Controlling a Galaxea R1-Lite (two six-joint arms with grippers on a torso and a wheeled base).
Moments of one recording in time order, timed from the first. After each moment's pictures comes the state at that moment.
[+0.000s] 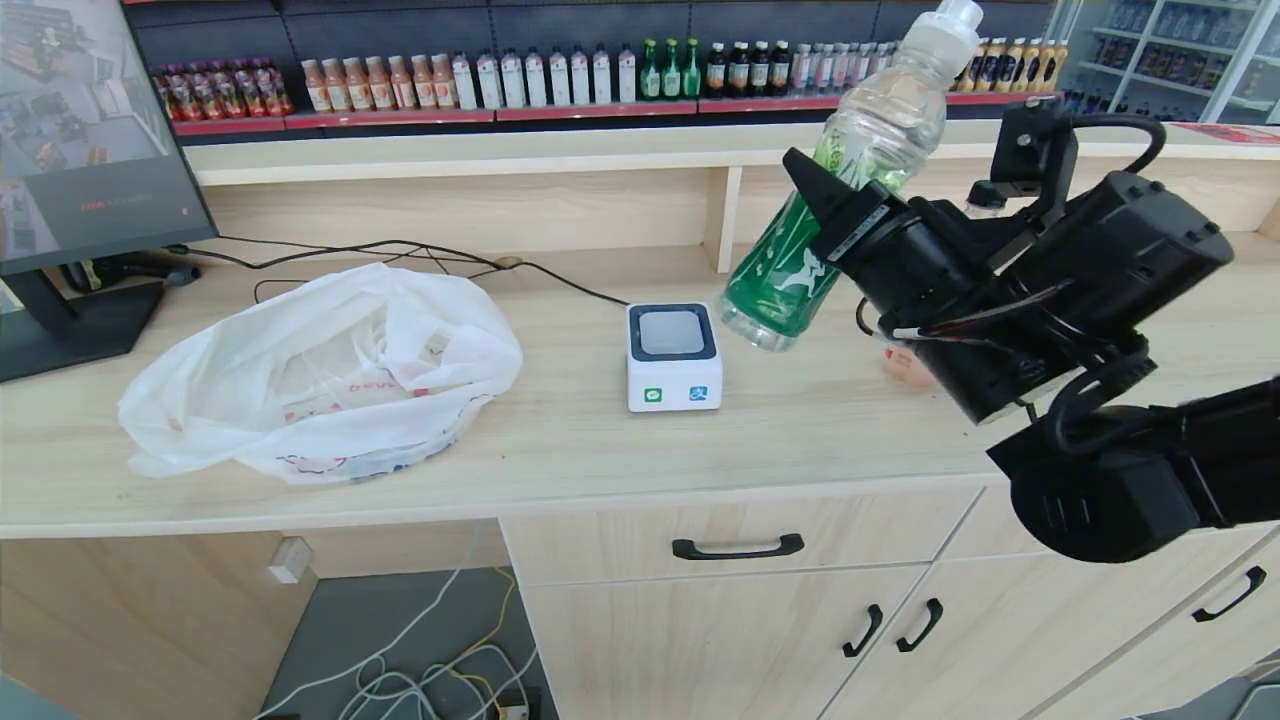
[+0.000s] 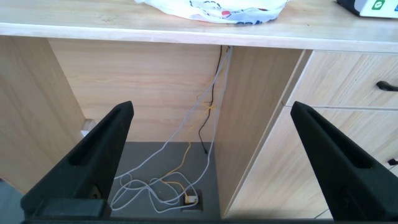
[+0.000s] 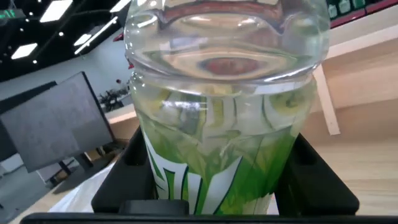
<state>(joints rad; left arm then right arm) 0.00 0.00 0.00 0.00 0.00 0.00 0.53 1.88 -1.04 -1.34 -0.10 0.38</state>
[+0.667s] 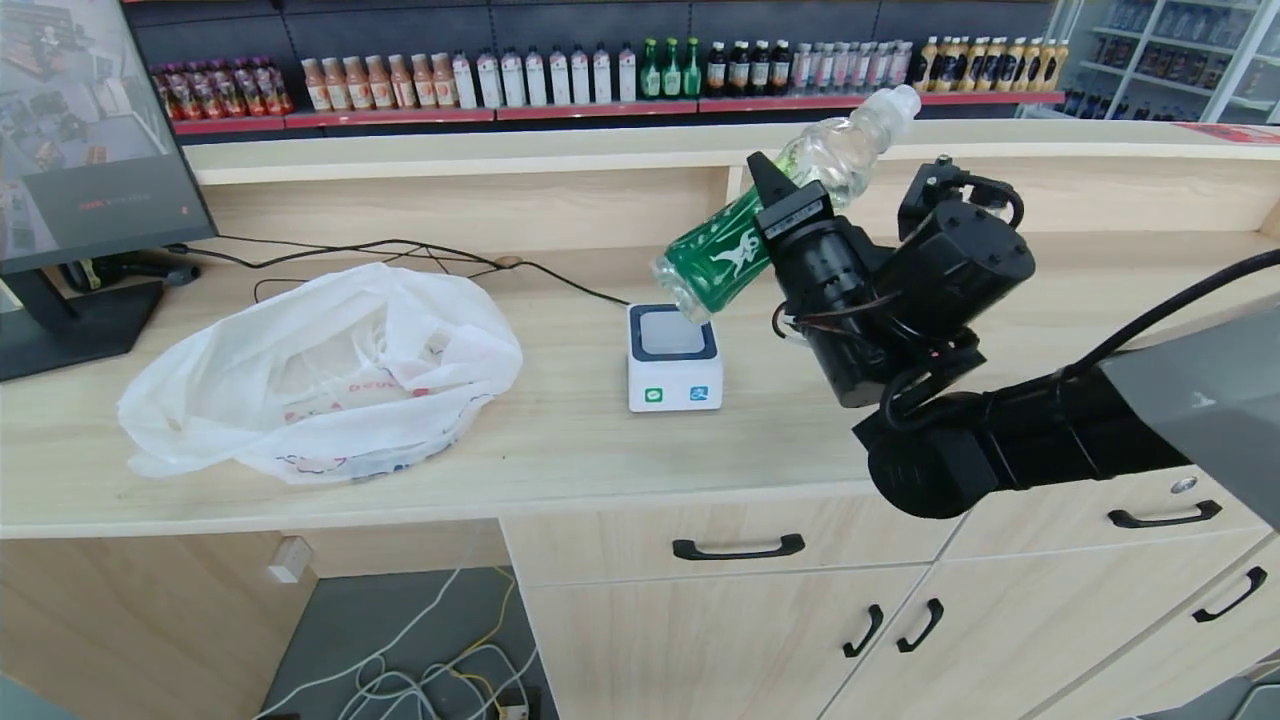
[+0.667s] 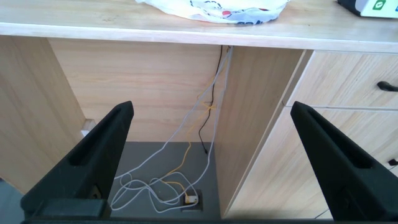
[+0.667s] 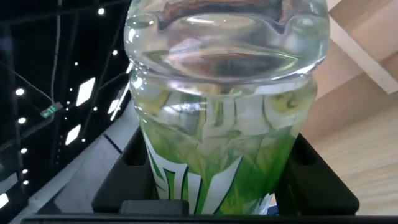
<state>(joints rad) 0.00 0.00 0.00 0.00 0.00 0.00 0.57 2.10 -1.31 -1.35 -0.27 0.76</state>
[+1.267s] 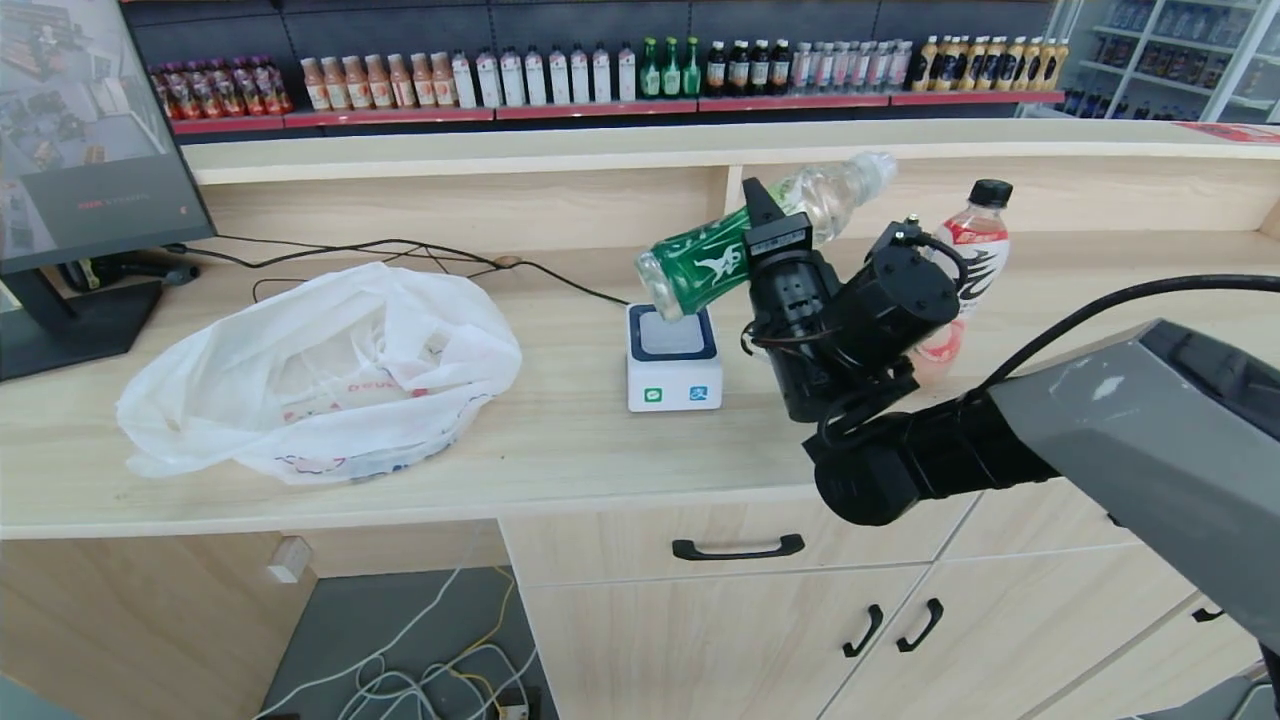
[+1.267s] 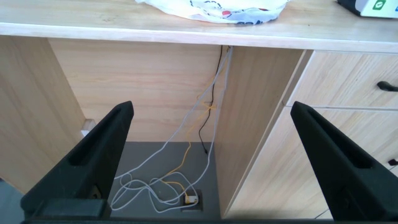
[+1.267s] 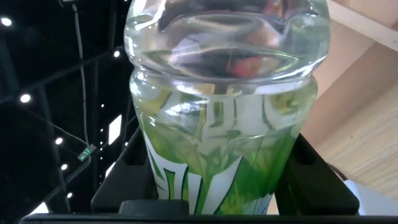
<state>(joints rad) 0.00 0.00 0.00 0.00 0.00 0.00 0.59 2.24 -1.40 -1.44 -0.36 0.95</state>
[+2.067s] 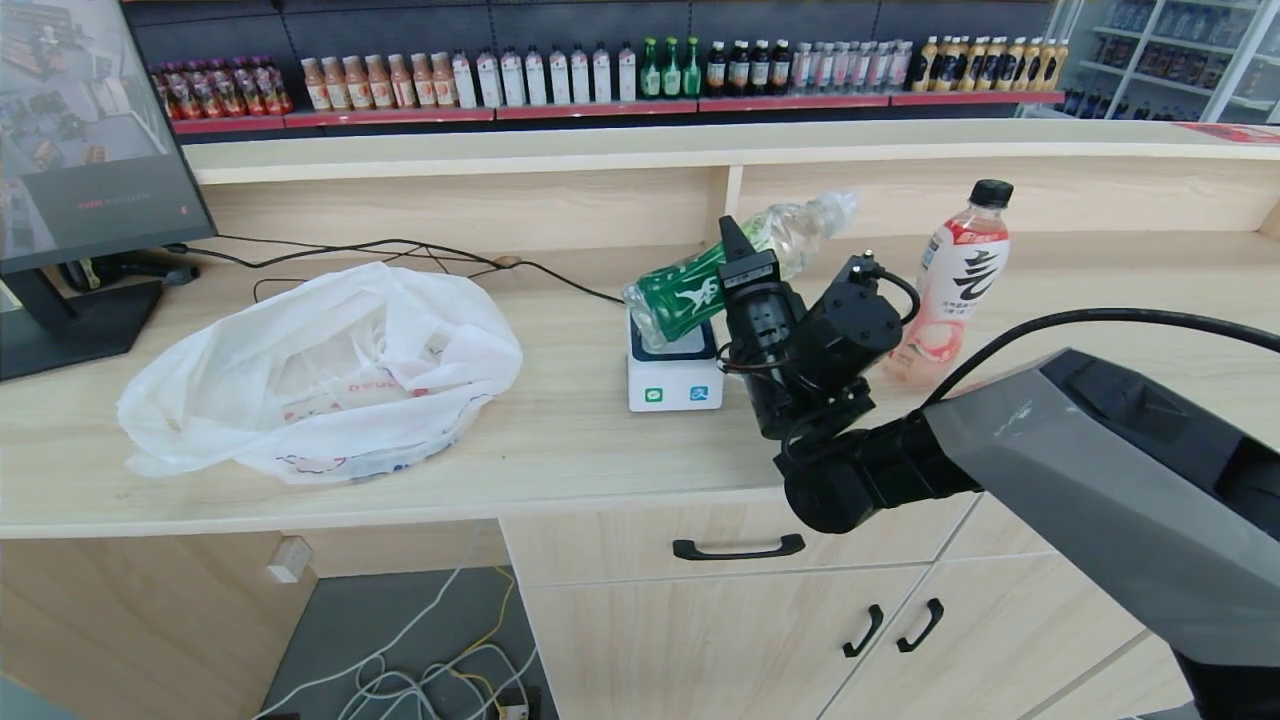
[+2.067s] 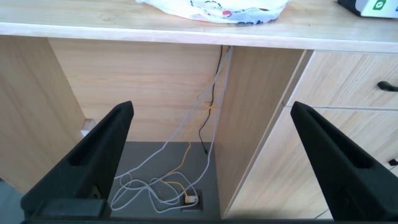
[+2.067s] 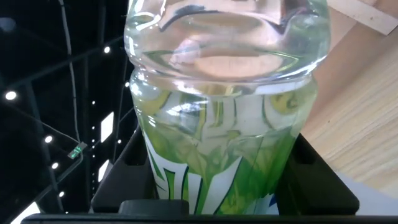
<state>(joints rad) 0.00 0.00 0.00 0.00 0.00 0.00 0.58 2.35 -1.48 -1.43 -0.36 0.96</state>
